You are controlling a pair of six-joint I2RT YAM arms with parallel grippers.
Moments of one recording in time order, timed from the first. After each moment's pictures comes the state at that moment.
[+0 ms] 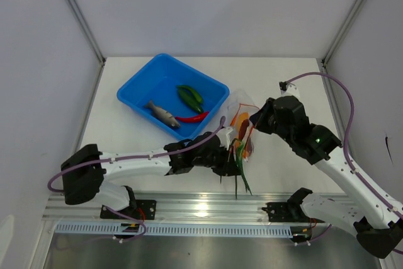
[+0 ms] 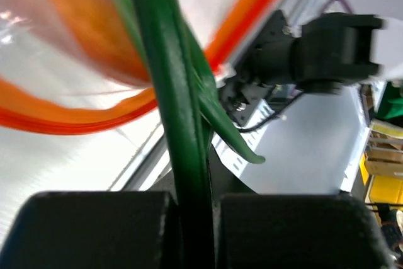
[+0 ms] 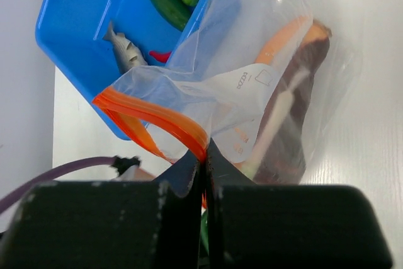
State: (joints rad) left arm -1.16 1.44 0.84 0.02 0.19 -0.78; right arm 0.68 0.96 1.10 -0.68 0.24 0.80
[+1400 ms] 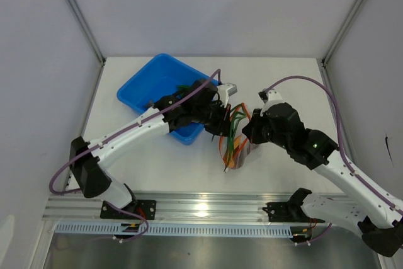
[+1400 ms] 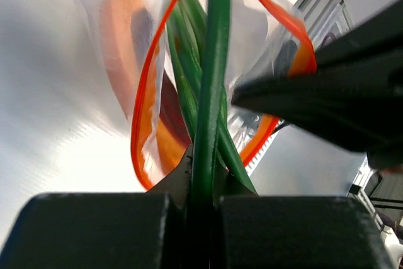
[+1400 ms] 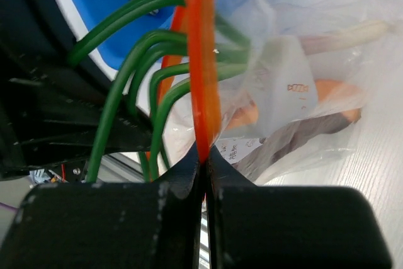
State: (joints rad) left arm -0.89 1.50 1.44 -0.65 0.35 -0.47; right arm 0.78 0.93 1.06 -0.68 0.11 0.53
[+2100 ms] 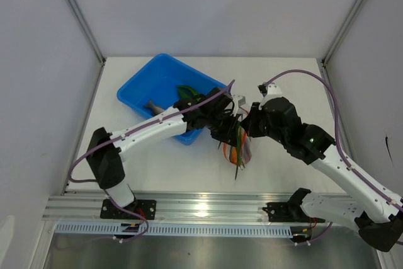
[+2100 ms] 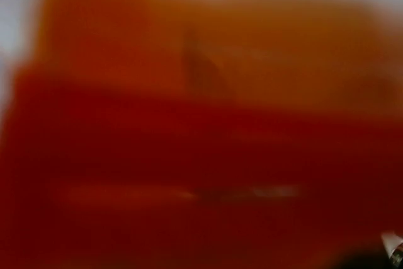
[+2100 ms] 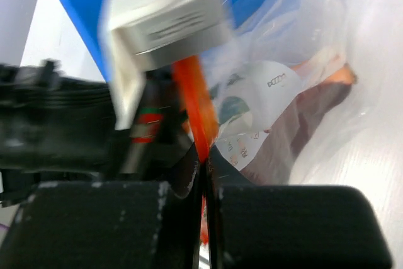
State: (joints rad) left arm -0.95 1.64 1.47 -0.72 0.32 -0.50; right arm 0.78 0.99 1.12 -0.66 0.17 0.54
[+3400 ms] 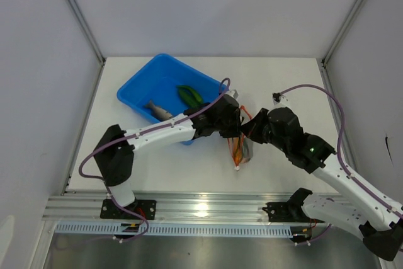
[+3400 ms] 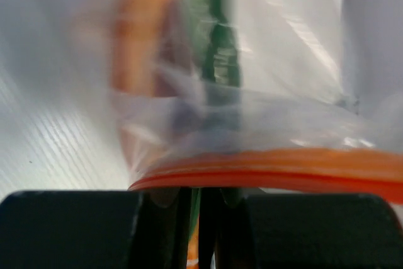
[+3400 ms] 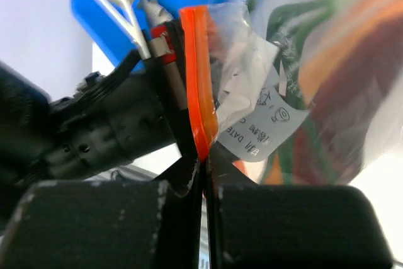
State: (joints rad) left arm -0.98 1.72 1.38 -0.40 0.01 -0.91; right arm 0.76 0.89 0.94 -0.54 0.16 0.93
